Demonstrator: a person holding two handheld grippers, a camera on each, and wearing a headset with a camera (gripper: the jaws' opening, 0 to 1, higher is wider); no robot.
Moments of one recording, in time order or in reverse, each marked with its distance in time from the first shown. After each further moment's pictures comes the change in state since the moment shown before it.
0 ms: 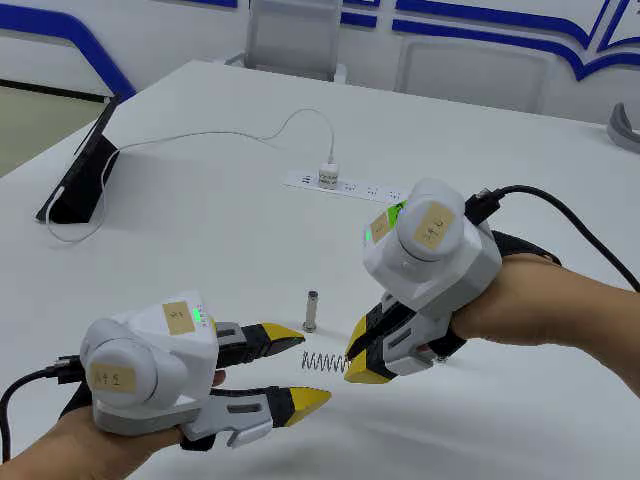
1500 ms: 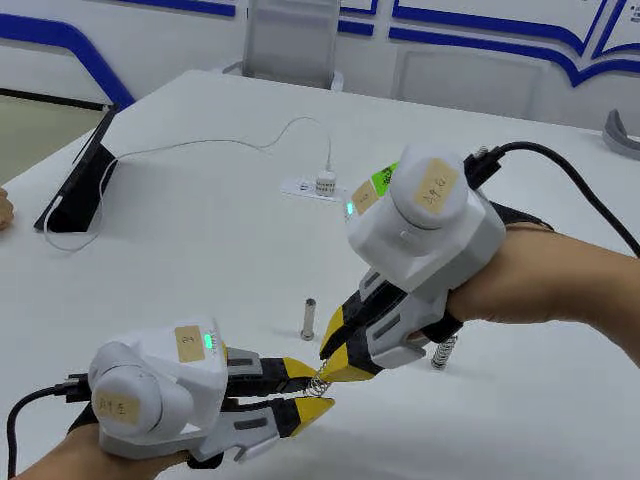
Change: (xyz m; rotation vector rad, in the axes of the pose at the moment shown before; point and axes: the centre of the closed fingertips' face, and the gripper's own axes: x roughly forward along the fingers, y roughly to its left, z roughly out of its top) left arm 0.005 -0.018 0.003 0.048 -0.007 -0.067; right arm -0.024 0.019 0.044 -0.083 -0.061 0.053
